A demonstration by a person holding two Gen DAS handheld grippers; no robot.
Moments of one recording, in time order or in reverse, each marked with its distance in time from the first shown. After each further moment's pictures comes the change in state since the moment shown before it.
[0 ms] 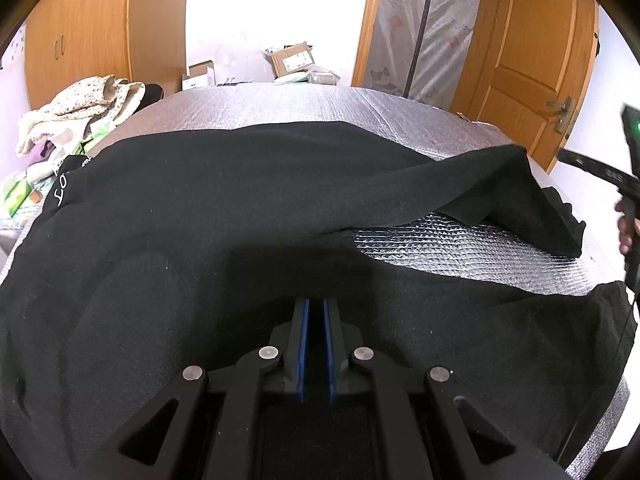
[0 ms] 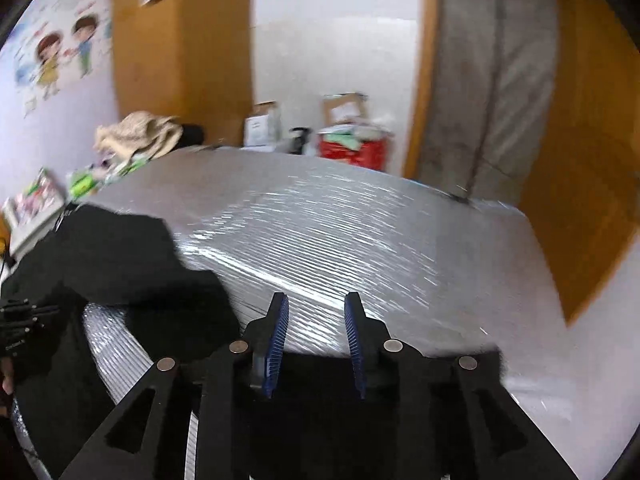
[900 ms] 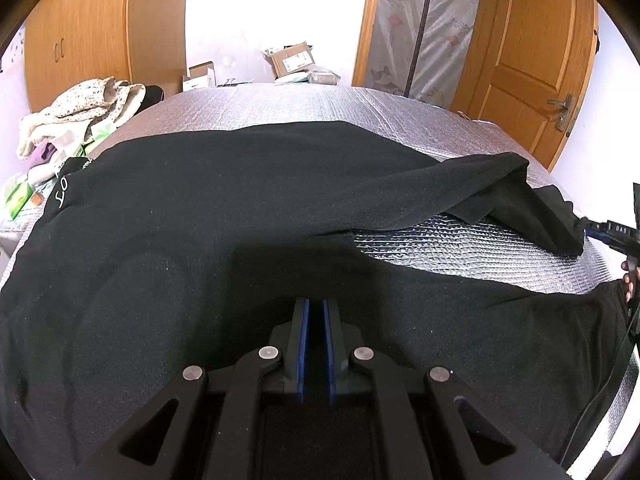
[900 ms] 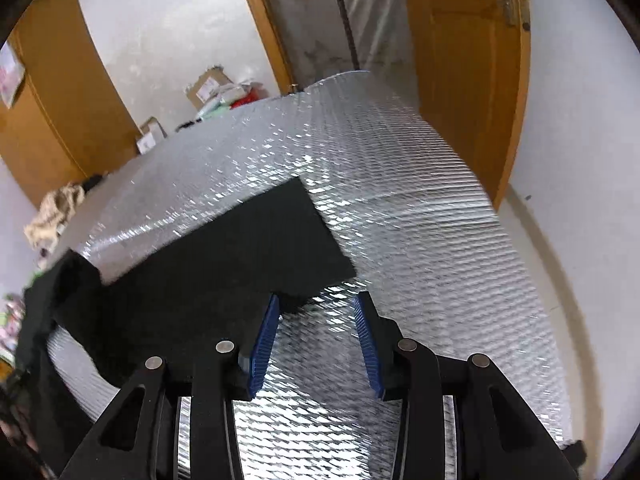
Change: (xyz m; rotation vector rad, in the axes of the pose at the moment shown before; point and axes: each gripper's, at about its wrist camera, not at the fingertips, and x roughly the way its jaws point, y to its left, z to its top) left arm -0.003 0.003 -0.002 0.012 -0.001 0.006; right arm -0.029 -0.134 -0.096 0.499 0.130 -0.081
